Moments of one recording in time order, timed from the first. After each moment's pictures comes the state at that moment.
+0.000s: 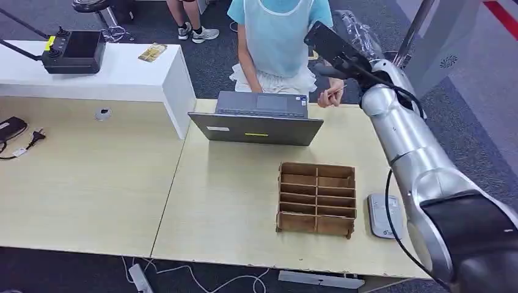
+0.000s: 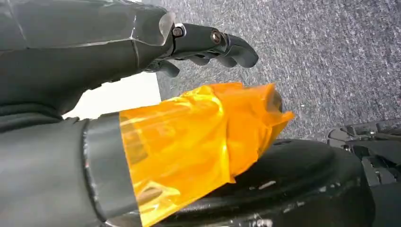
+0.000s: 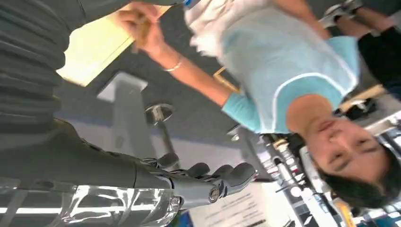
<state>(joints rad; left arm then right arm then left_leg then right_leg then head) -0.07 -0.22 1.05 -0.23 -1.37 0.19 0.09 -1.13 -0.01 0.36 -0.73 0.74 0.01 -0.06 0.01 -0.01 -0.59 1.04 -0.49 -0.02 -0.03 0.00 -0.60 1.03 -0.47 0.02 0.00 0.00</state>
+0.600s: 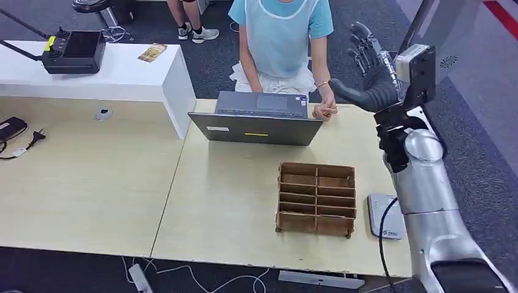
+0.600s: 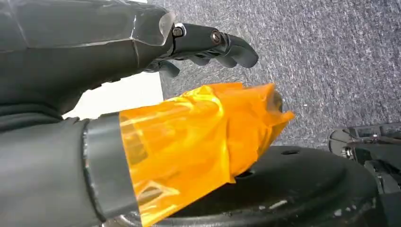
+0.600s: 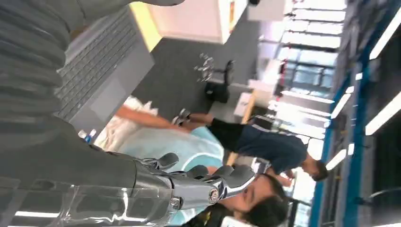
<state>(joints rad) -0.07 -0.22 1.07 -0.23 -1.36 0.21 0.09 -0.73 -0.10 0.19 -1.29 -0.05 0.29 -0.24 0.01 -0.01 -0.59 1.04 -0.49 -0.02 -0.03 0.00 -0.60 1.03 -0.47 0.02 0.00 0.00</state>
